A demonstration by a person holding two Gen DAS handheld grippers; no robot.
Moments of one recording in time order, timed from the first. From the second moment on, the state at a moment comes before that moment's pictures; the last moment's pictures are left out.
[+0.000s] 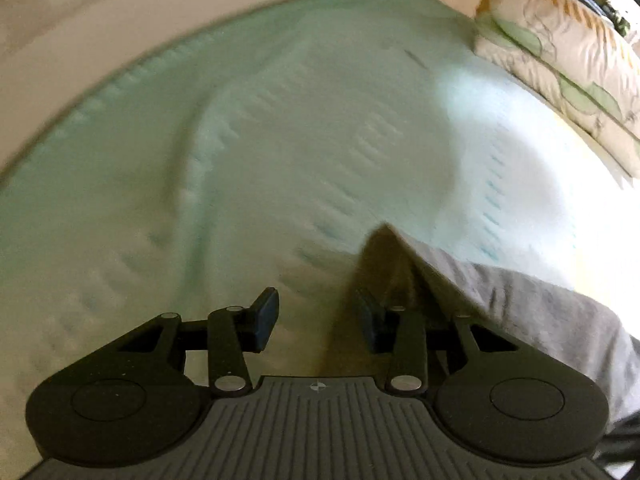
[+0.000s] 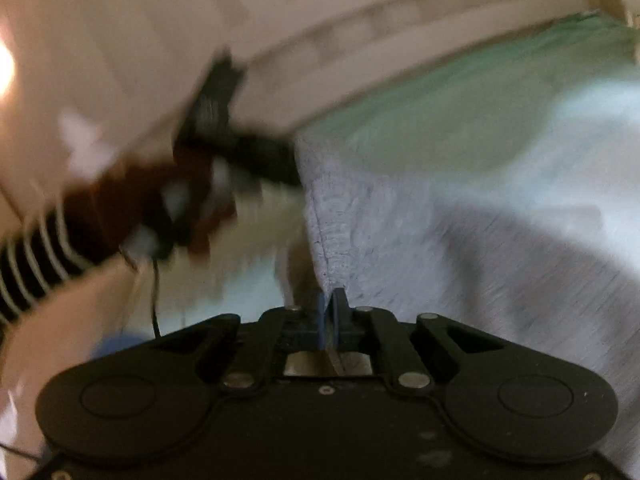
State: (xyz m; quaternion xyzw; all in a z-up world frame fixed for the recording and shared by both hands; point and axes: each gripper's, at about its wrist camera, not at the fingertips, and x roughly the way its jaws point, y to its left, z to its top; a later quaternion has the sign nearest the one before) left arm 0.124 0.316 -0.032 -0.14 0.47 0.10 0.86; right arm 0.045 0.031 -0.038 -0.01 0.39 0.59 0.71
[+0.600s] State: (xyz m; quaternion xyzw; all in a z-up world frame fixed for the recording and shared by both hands) left arm 0.131 0.241 -0.055 -0.07 0.54 0.01 0.84; right arm 0.038 0.050 -0.060 -0.03 0.42 0.58 0.70
